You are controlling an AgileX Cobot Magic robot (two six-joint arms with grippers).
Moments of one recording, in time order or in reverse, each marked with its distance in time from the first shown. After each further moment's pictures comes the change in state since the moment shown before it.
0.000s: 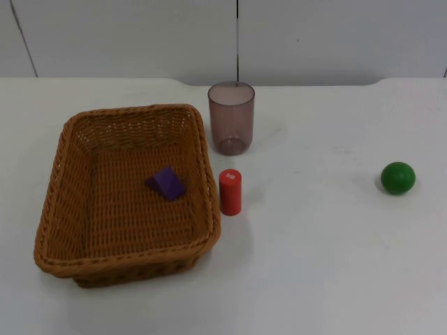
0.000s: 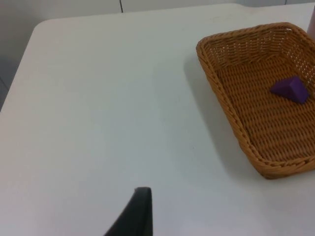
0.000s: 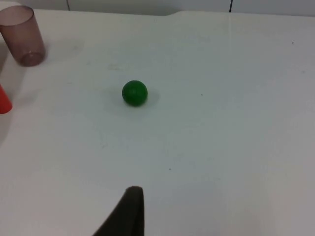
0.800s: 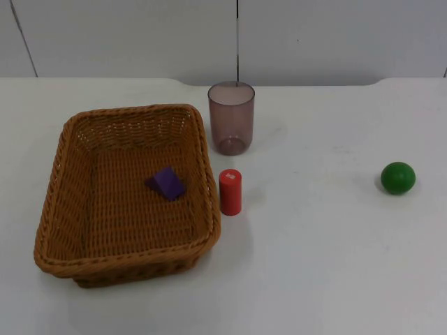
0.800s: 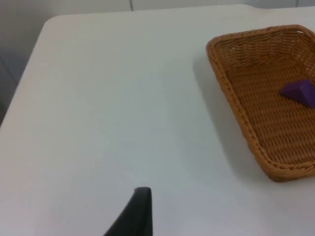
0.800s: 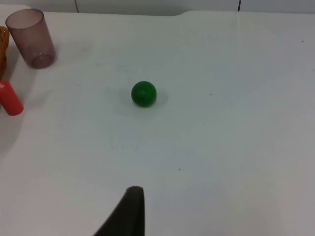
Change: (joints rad) right arm 0.000 0.000 0.000 0.028 0.000 0.004; left arm 0.000 0.000 0.000 0.037 0.000 -0.045
